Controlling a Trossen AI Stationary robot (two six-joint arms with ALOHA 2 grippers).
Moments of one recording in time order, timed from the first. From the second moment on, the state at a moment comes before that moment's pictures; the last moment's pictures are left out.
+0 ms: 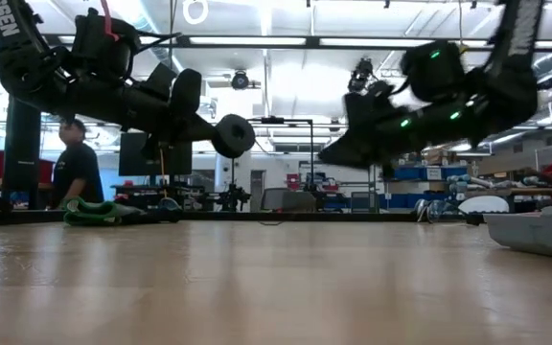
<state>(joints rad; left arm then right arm) 0.21 1.38 0.27 1.03 -0.44 -0.34 -0.17 1.66 0.40 1.11 0.29 0.38</state>
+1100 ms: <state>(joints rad) 0.21 1.38 0.27 1.02 -0.46 -0.30 -0.19 1.89 0.61 1.06 0.13 0.20</state>
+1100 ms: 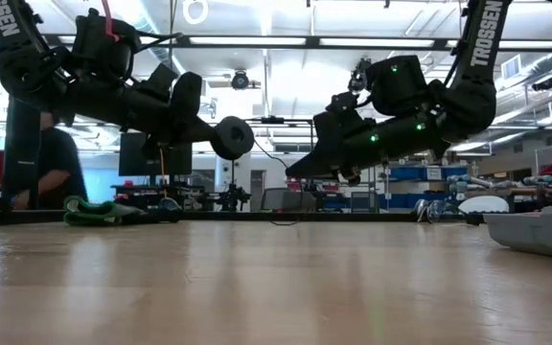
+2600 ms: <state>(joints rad) 0.21 1.38 0.28 0.82 -0.46 -0.36 -0.26 2.00 1.28 0.31 -0.16 0.03</state>
